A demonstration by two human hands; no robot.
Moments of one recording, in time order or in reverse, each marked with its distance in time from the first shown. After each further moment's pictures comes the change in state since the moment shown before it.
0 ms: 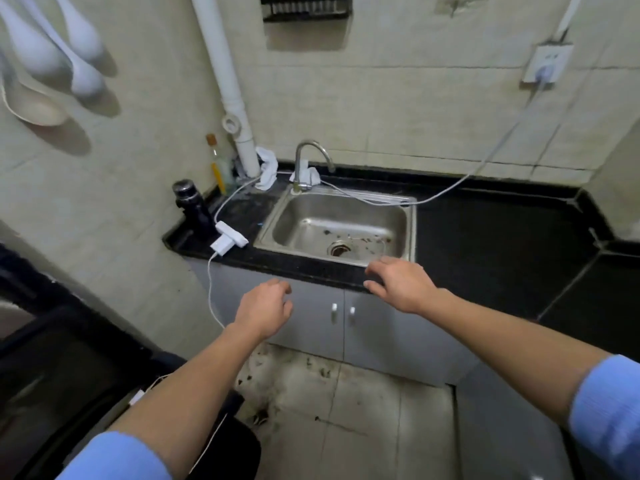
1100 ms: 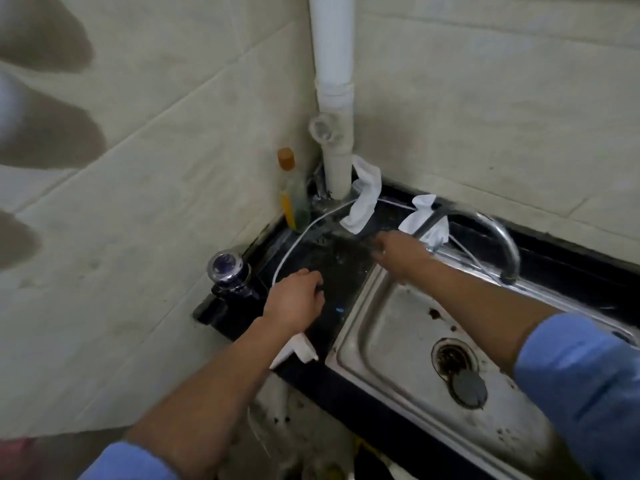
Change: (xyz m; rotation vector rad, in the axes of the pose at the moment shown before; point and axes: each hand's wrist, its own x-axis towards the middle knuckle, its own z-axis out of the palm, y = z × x) left_hand 0.405 -0.244 -0.020 -0.107 -0.078 -0.201; right_hand 0.614 -0.020 0.109 0.164 -0.254 -0.020
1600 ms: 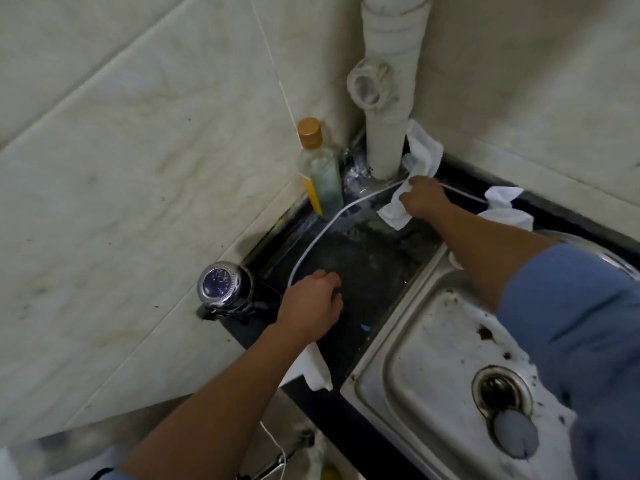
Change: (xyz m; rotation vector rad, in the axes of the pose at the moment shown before) left_hand 0.067 -0.033 0.041 -0.035 -0.099 -0.166; right_hand 0.201 0.023 0.040 0.384 -0.146 0.232
